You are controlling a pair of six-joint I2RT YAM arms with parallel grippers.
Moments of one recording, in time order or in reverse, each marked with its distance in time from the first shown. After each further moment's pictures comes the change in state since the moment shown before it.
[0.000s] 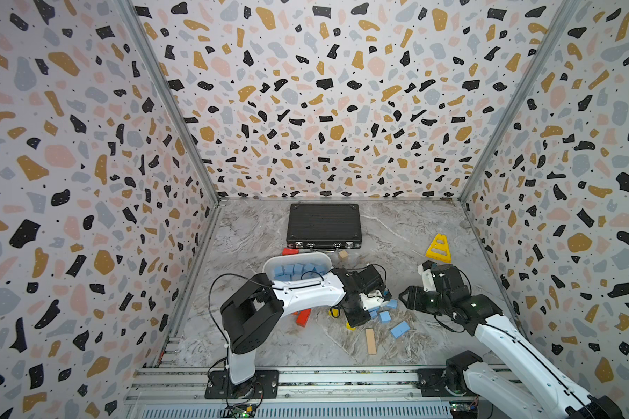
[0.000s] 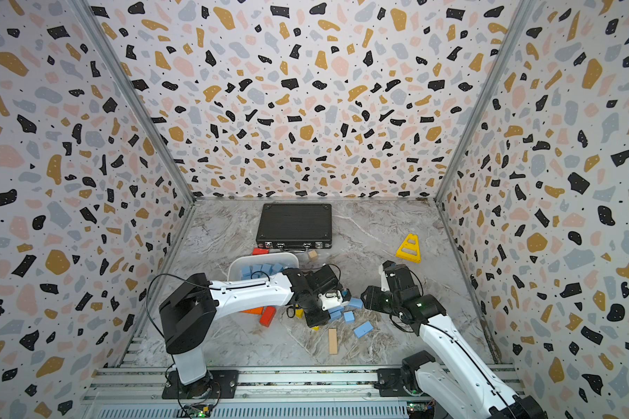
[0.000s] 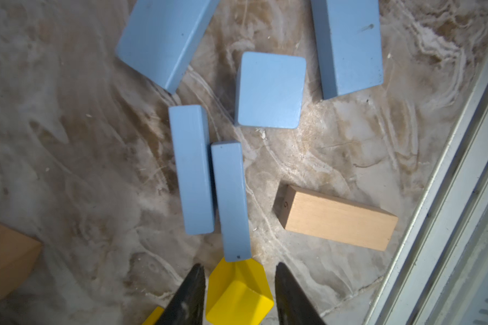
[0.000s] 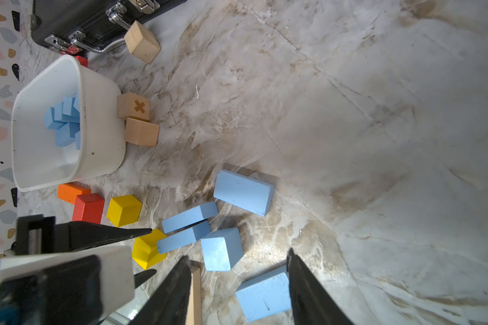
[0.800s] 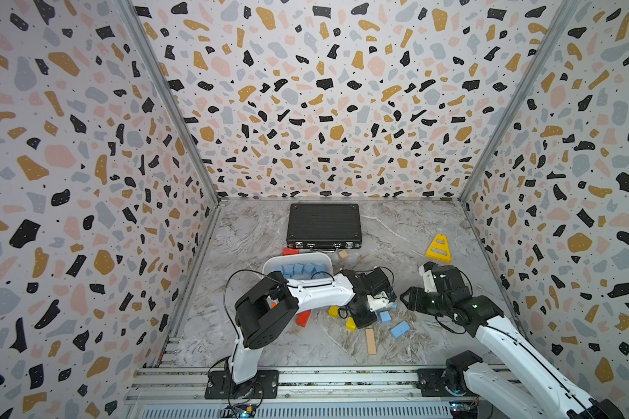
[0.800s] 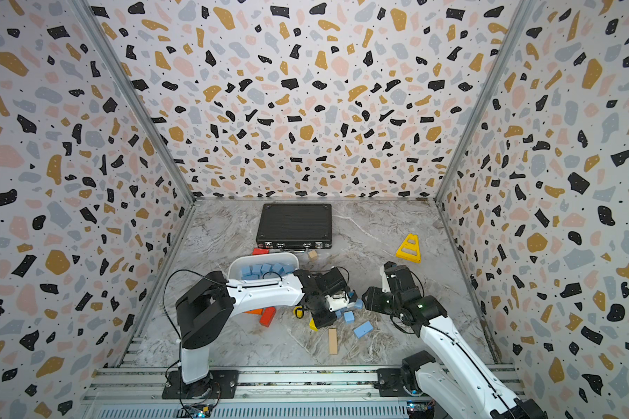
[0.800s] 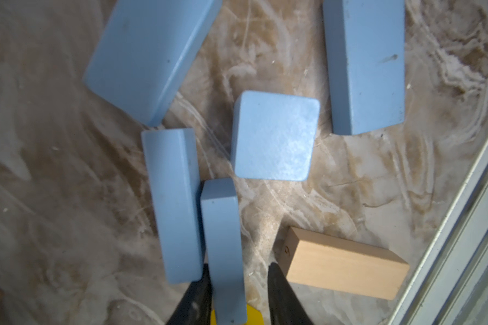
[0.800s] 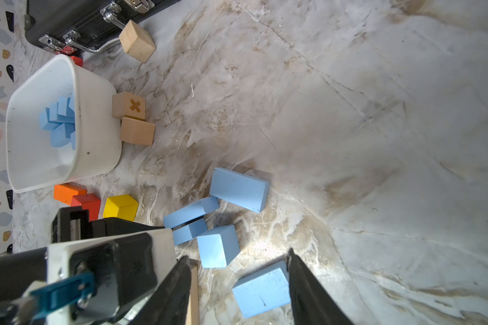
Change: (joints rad) left arm -0.018 0.095 0.065 0.021 0.001 -0.048; right arm -0.002 -0.018 -0.002 -0.021 0.011 0.003
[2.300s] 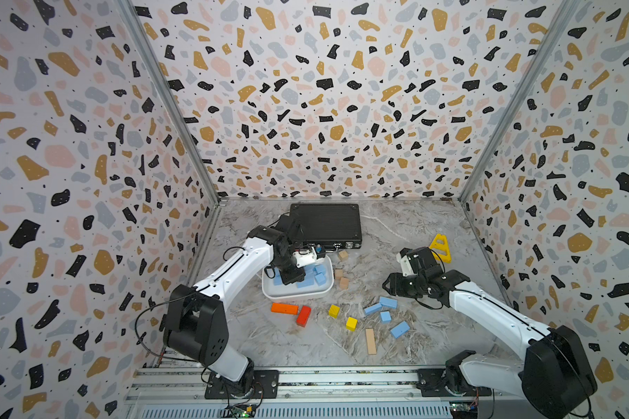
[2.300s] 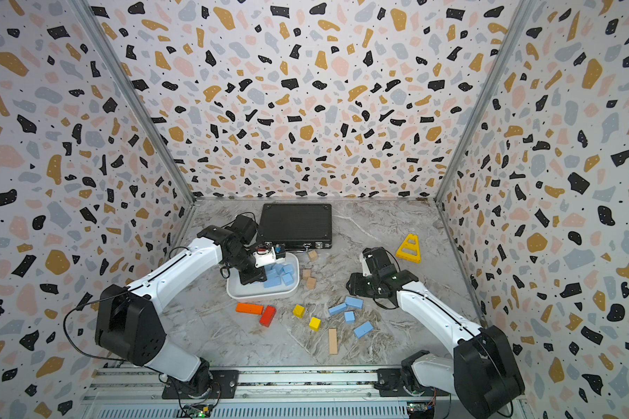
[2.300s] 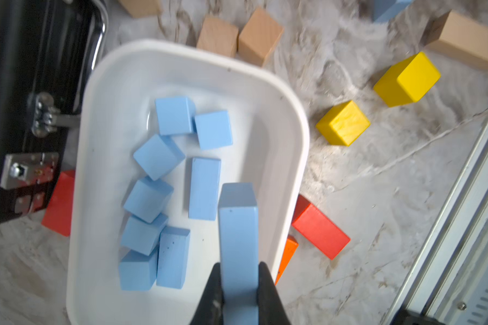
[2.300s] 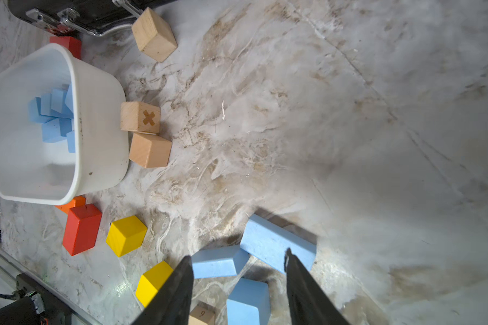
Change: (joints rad) left arm 0.710 -0.387 -0.093 -0.347 0.080 0.706; right arm 0.091 0.408 0.166 0.177 -0.018 -0.035
